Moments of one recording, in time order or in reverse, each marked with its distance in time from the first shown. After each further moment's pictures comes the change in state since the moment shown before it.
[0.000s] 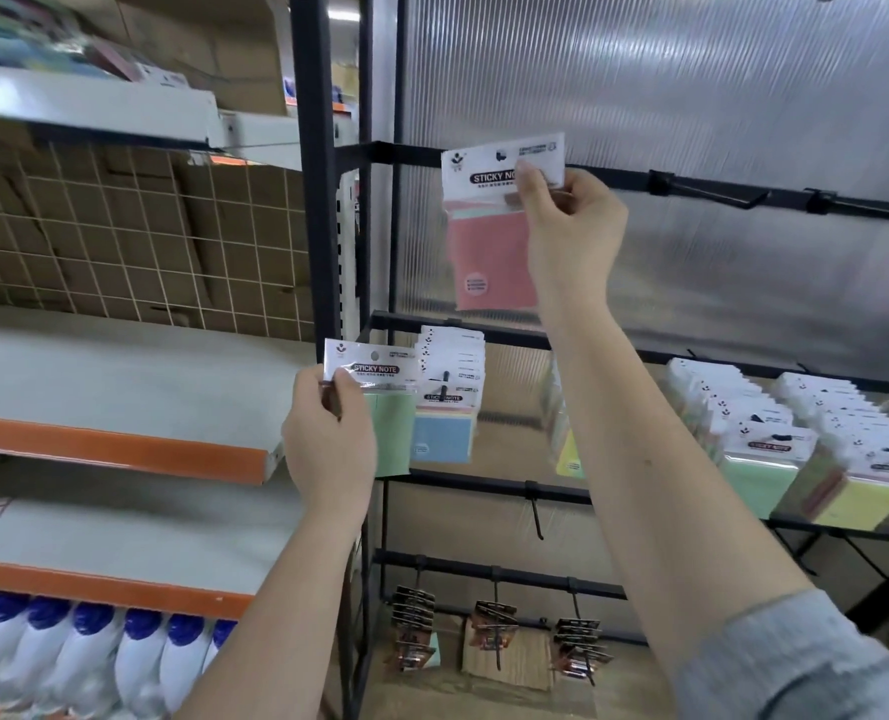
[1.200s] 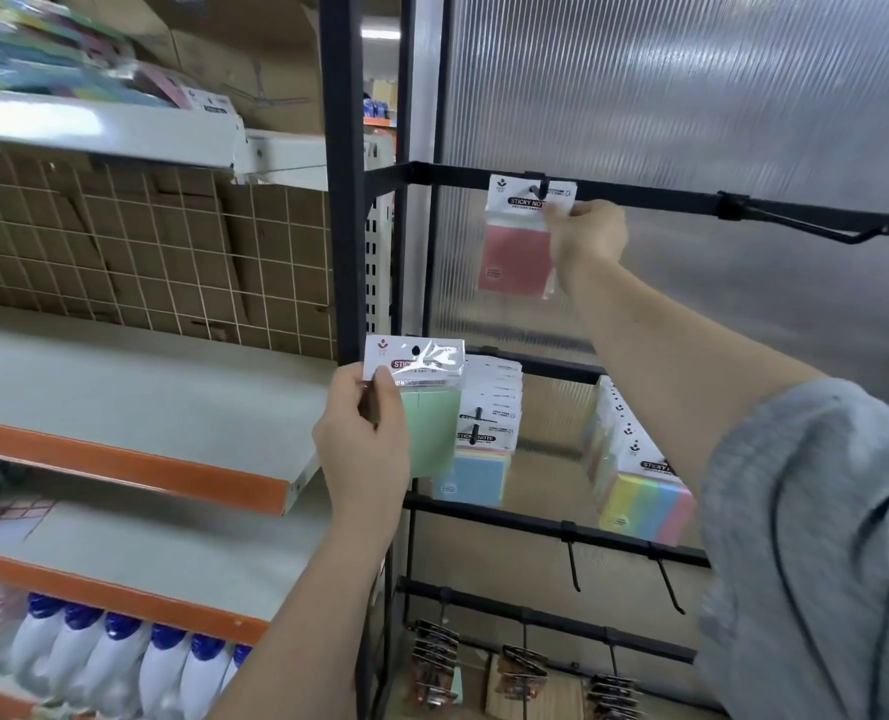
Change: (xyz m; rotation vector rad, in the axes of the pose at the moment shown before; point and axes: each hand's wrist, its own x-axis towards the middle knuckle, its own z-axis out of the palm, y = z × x) left_hand 0.021 0.013 0.021 -0.129 -0.024 0.081; right_hand 0.105 0.079 0.055 -0.335 -0.029 0.235
